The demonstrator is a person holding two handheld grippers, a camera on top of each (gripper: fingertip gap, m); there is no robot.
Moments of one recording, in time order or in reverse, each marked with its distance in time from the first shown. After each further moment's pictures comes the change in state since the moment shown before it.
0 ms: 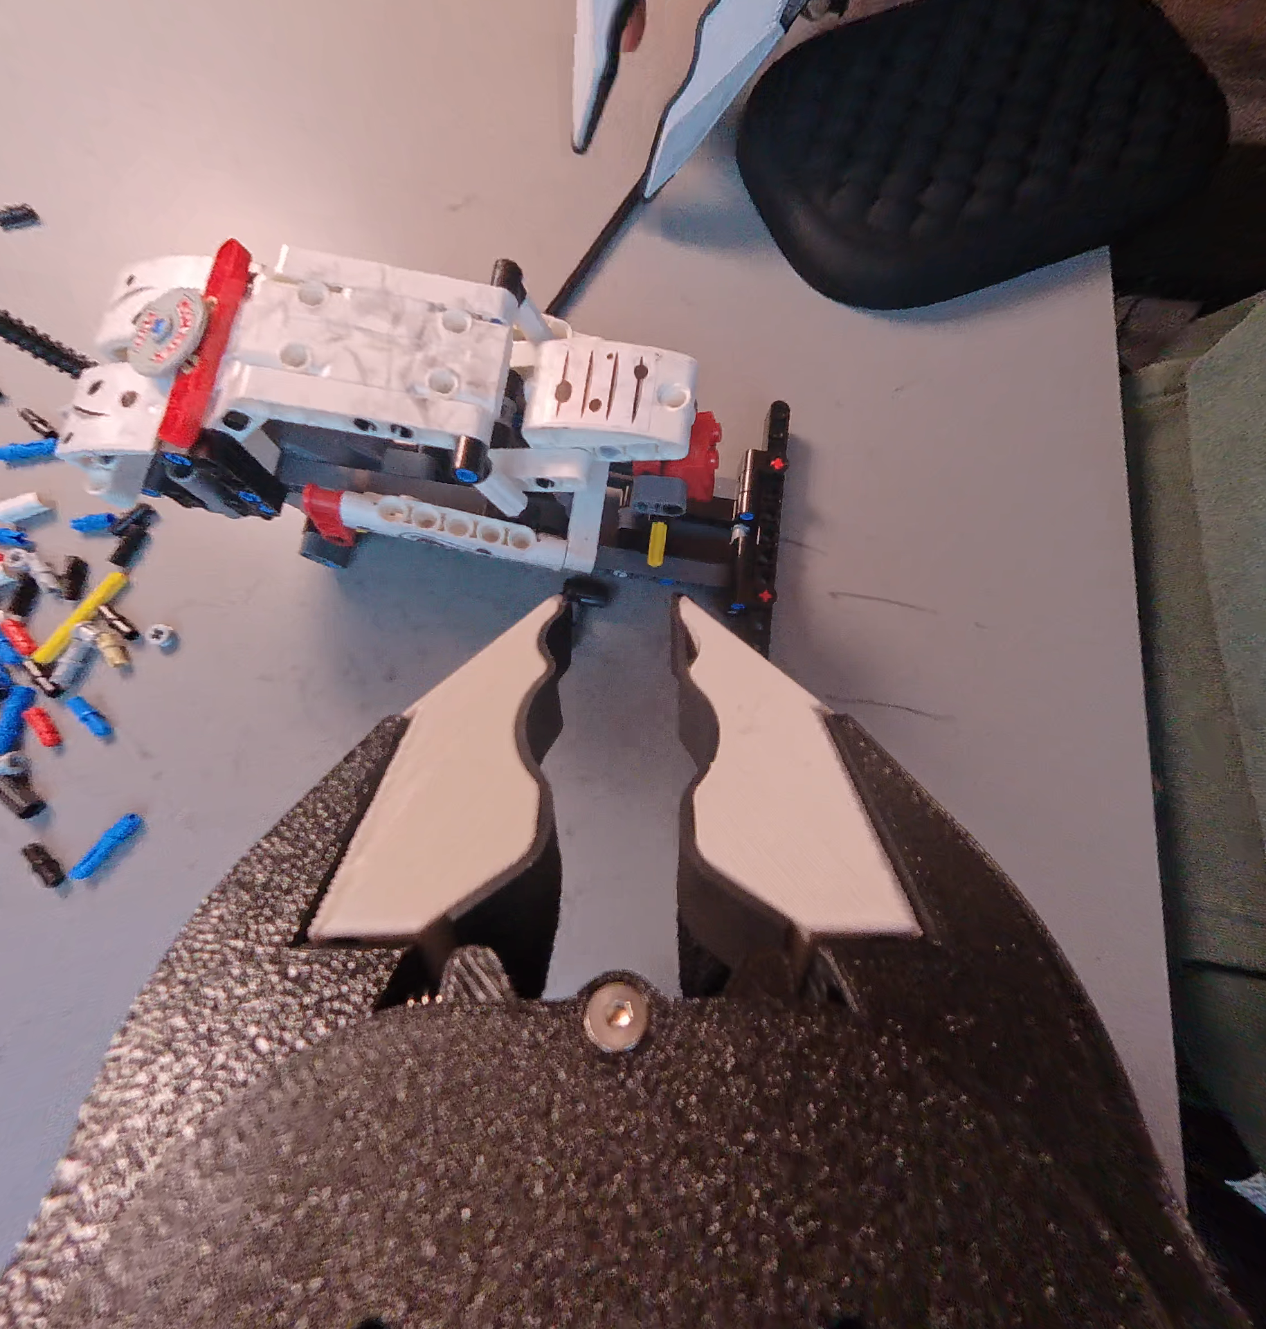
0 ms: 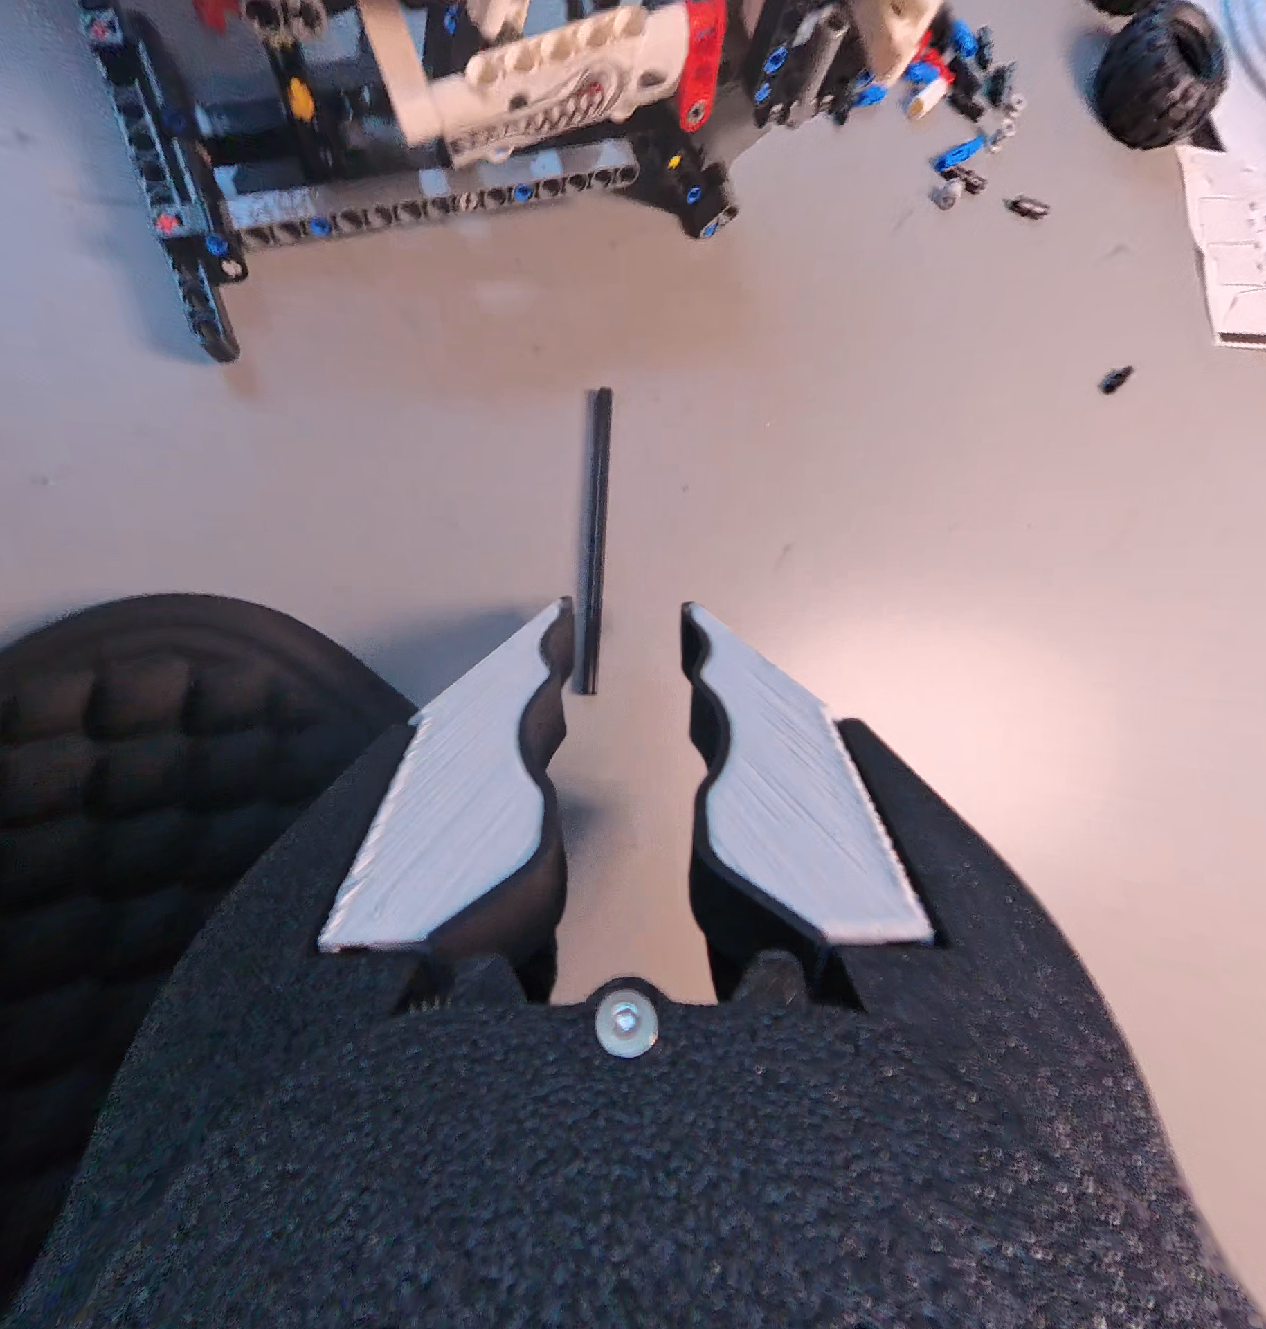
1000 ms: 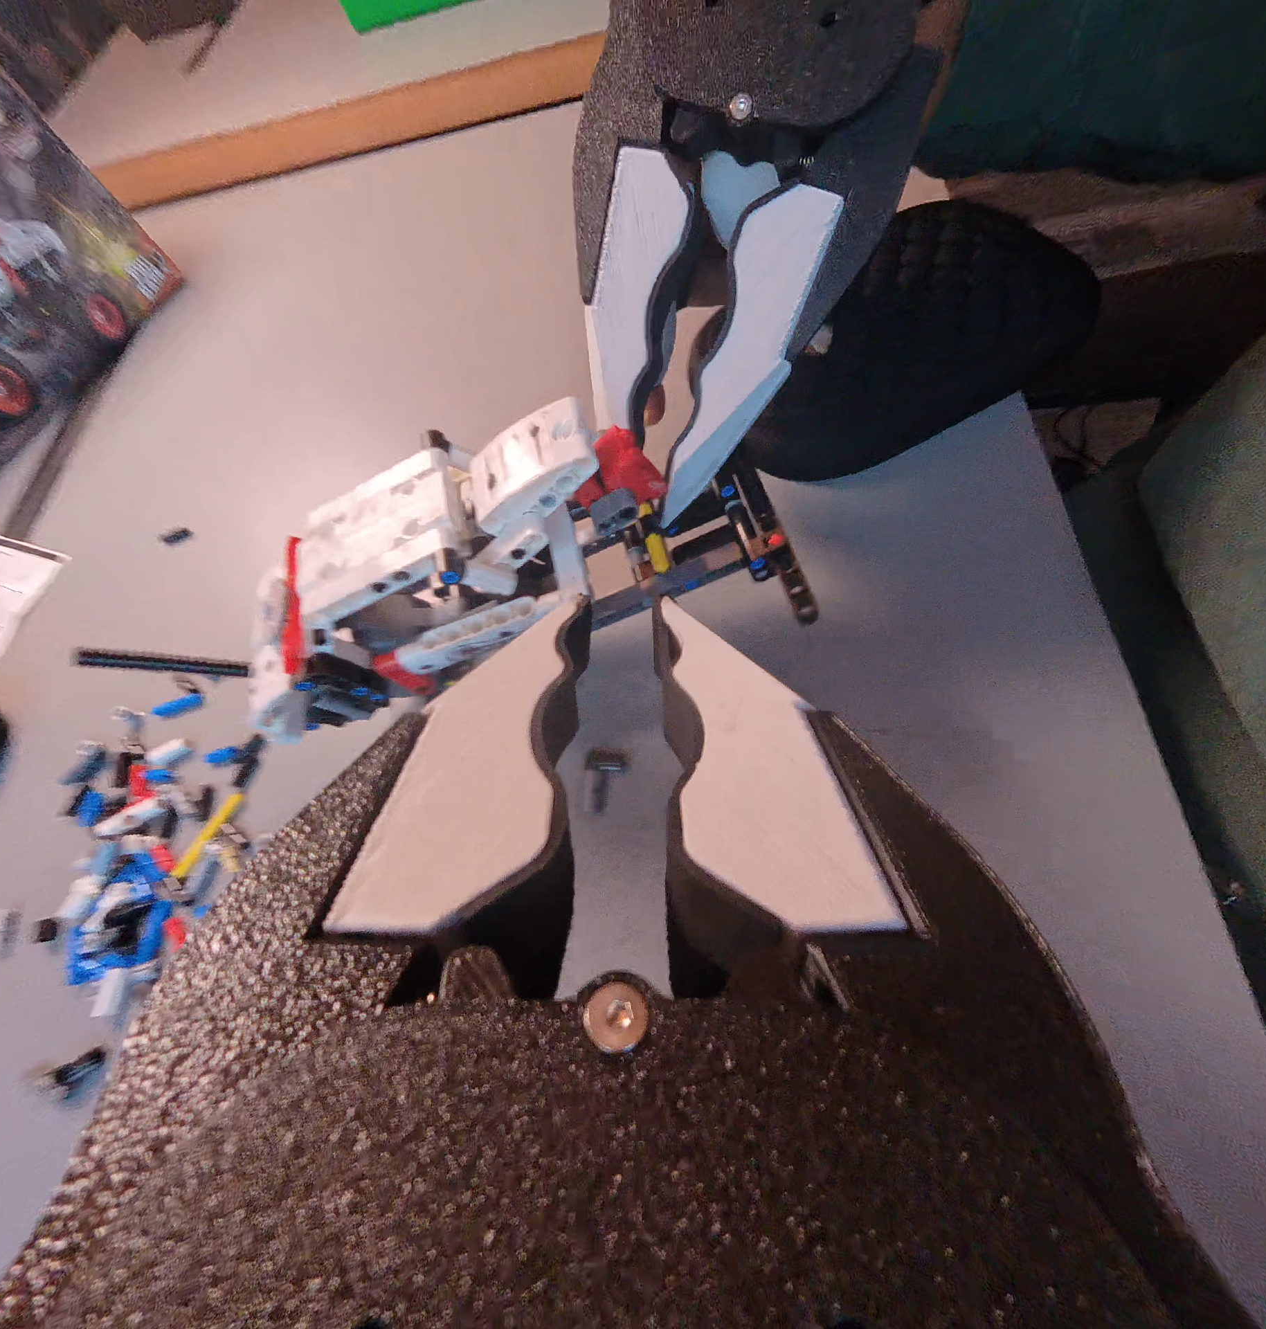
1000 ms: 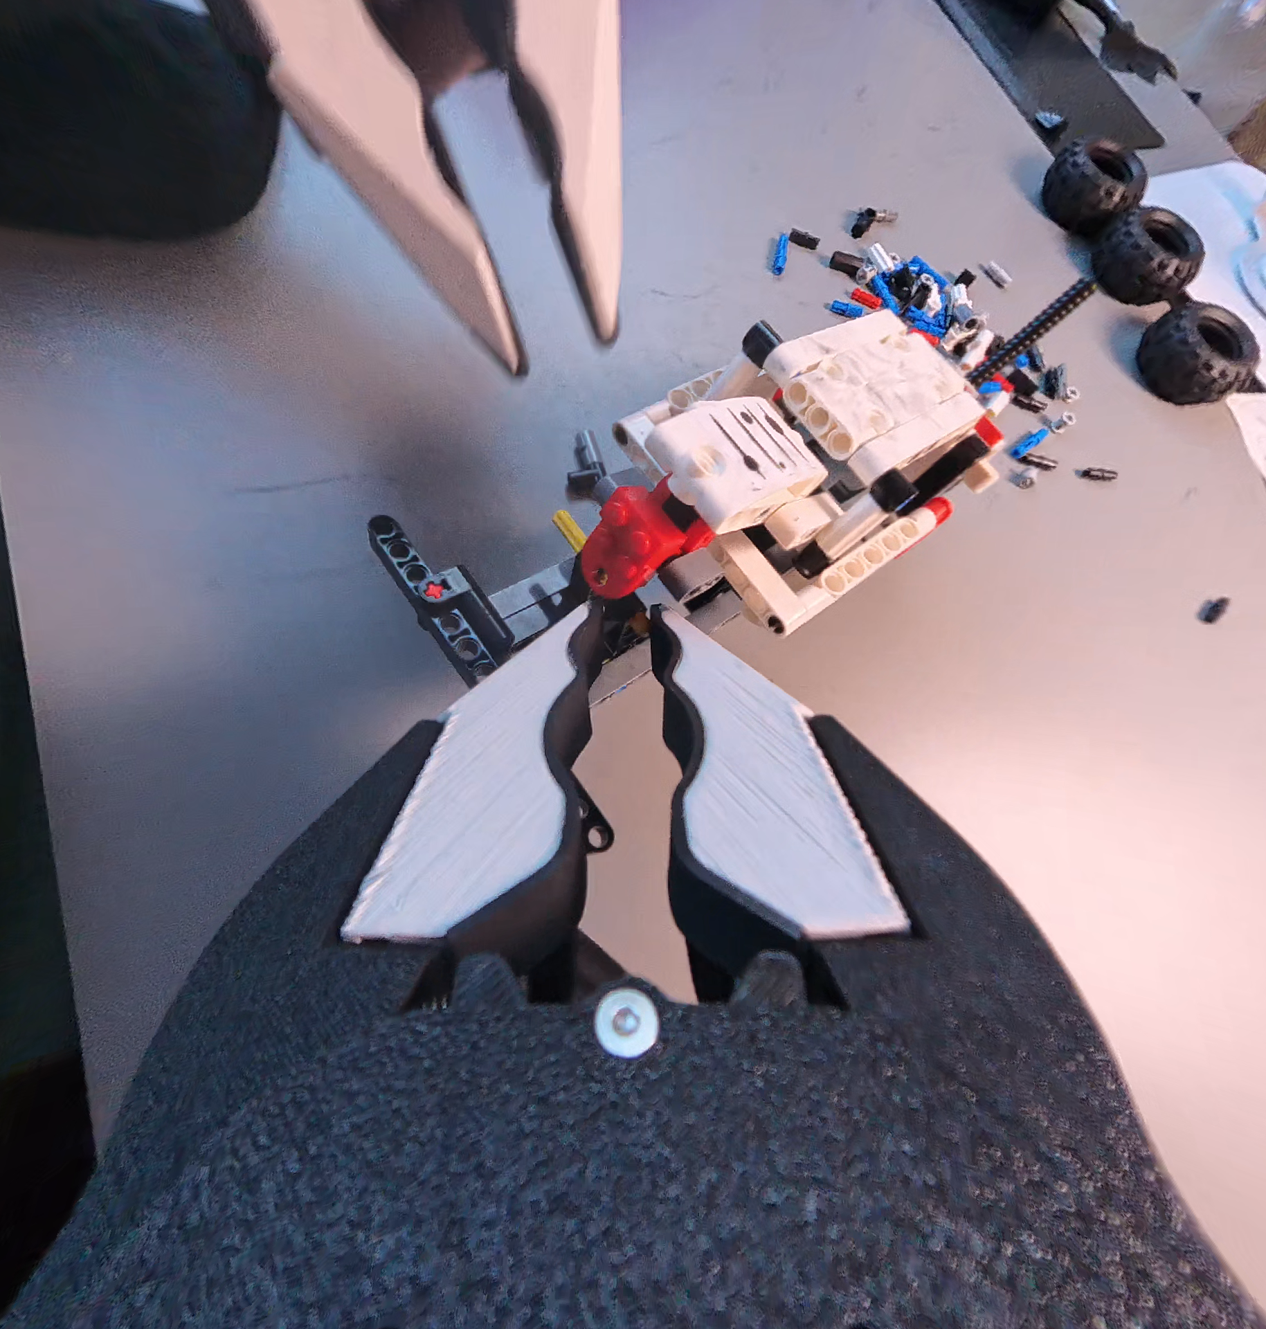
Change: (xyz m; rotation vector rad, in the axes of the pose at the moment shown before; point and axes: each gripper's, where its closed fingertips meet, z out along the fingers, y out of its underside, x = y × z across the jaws) left arm 0.010 -0.058 -0.003 0.218 -0.044 0.200; right arm -0.054 -0.095 0.005 0.189 -0.076 0.079
